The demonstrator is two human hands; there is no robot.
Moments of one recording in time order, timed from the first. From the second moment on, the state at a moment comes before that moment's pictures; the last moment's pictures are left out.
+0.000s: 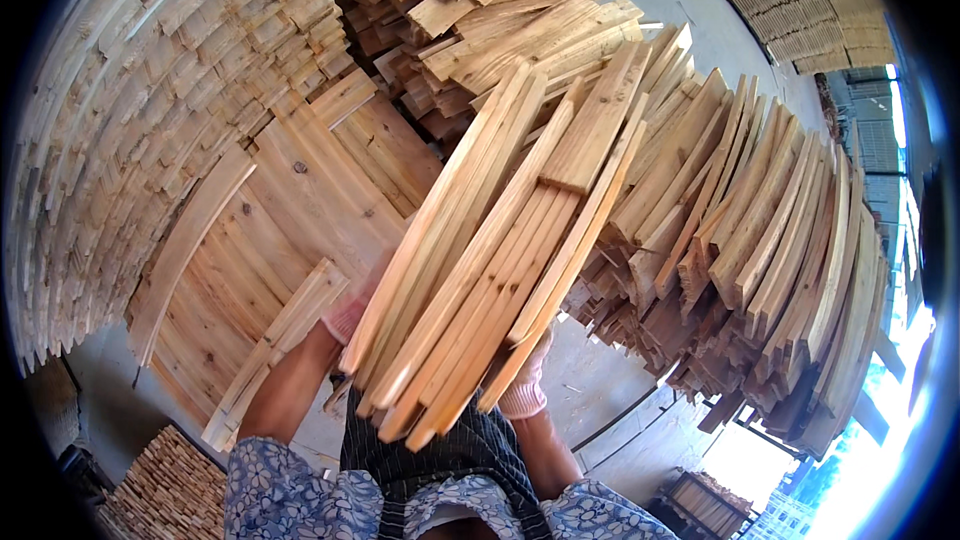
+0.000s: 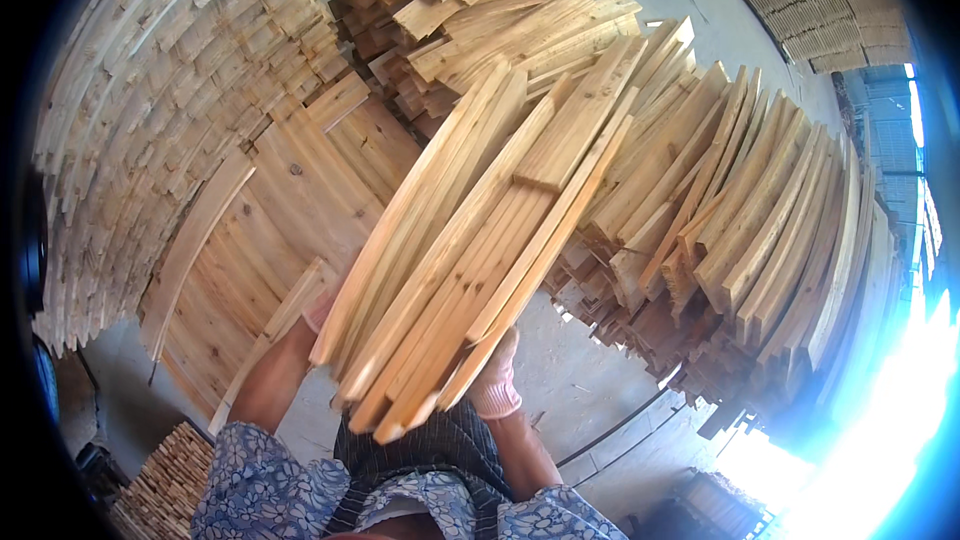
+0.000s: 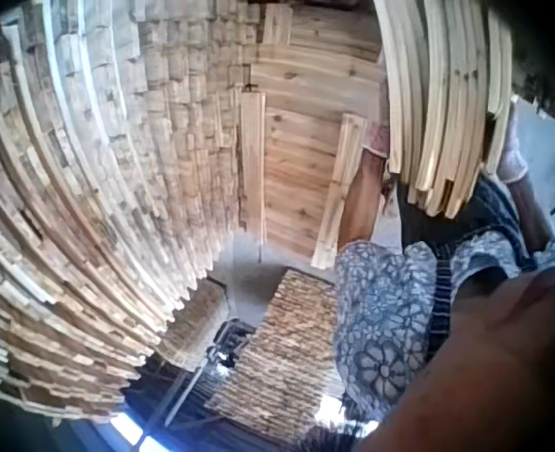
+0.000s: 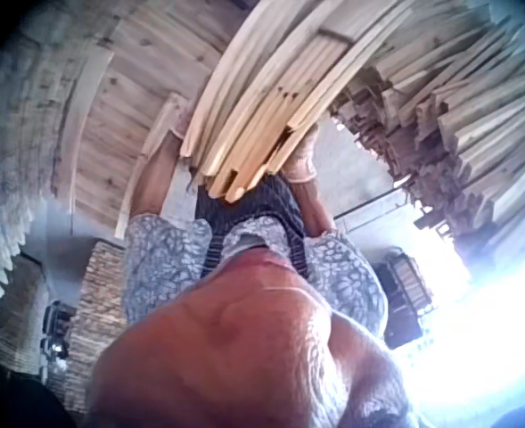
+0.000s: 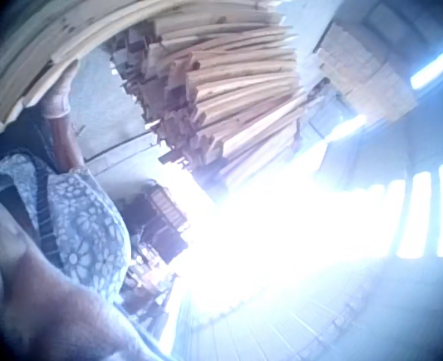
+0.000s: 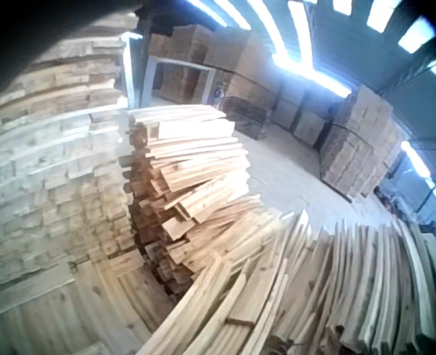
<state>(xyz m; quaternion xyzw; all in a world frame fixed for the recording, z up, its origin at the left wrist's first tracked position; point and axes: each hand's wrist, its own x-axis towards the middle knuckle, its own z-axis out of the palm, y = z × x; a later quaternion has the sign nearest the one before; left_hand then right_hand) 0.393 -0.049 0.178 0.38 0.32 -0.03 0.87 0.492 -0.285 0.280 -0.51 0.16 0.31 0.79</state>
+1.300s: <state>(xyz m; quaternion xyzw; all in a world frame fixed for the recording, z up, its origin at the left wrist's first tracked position) -0.108 -0.002 0.183 0.59 0.71 0.01 0.37 0.133 0.063 0.215 -0.84 -0.10 0.49 0.21</state>
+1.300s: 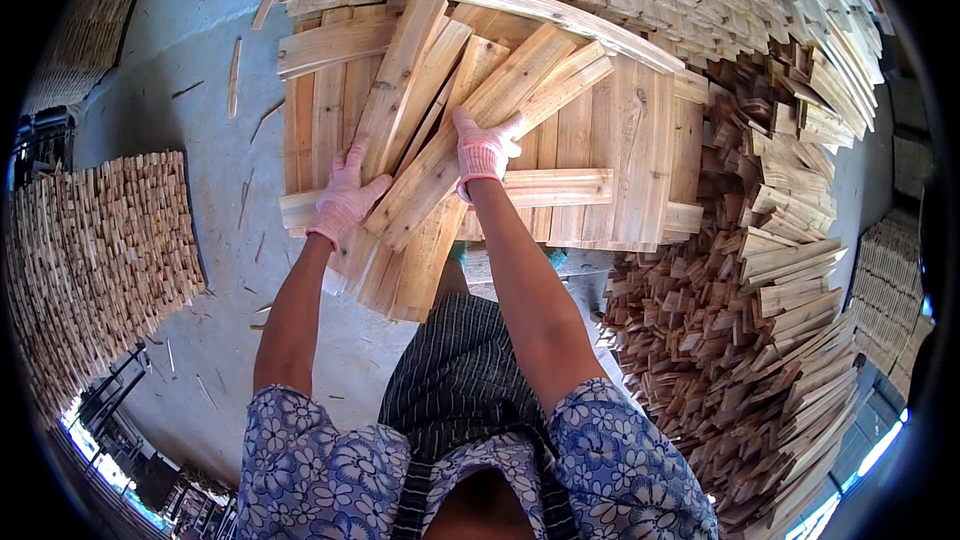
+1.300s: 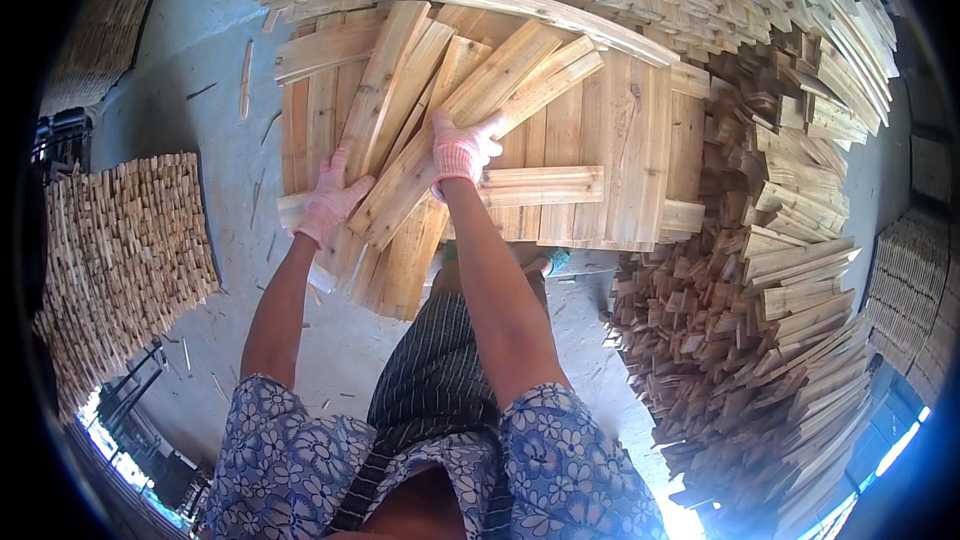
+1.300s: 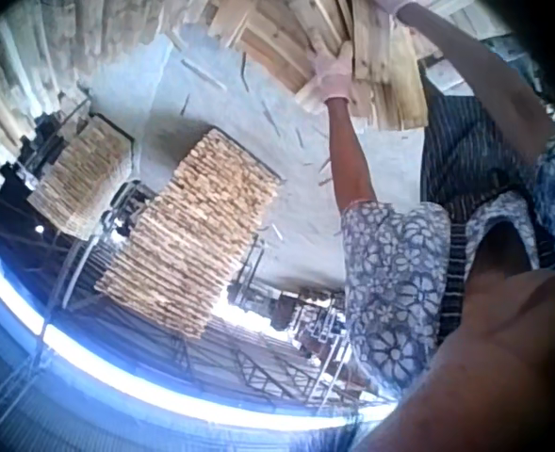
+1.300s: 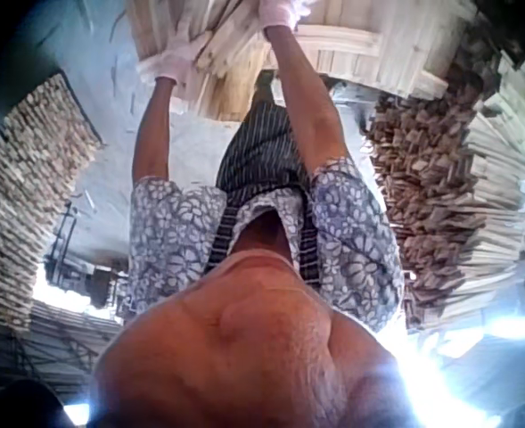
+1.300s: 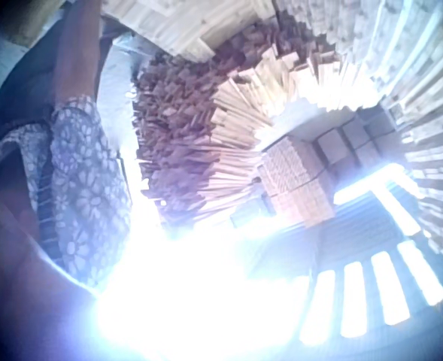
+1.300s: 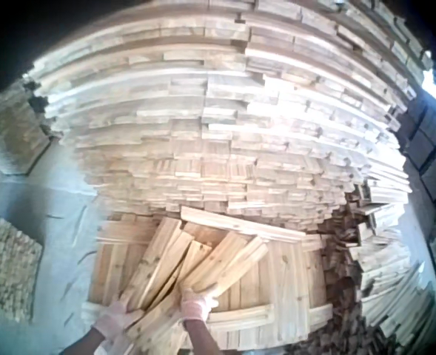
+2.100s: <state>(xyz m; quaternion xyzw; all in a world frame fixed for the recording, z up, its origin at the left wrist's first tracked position) 0.260 0.277 0.185 0.85 0.48 -0.20 -0.07 0.467 -0.059 0.156 -0.86 -0.43 0.26 -0.01</state>
